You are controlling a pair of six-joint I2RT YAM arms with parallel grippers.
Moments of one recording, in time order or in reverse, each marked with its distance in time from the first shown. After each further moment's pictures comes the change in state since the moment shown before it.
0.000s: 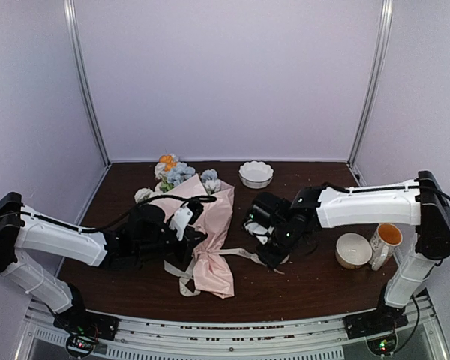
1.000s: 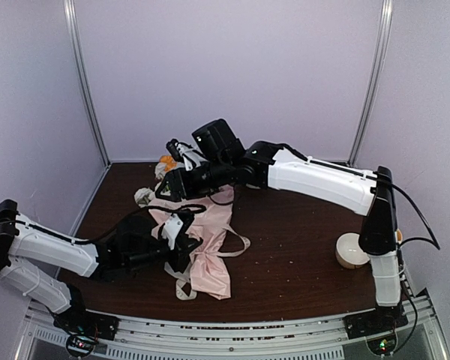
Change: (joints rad) left arm -0.032 -0.072 -0.143 0.163 -0.002 0.022; right arm -0.020 0.417 0.919 0.301 -0.356 0.220
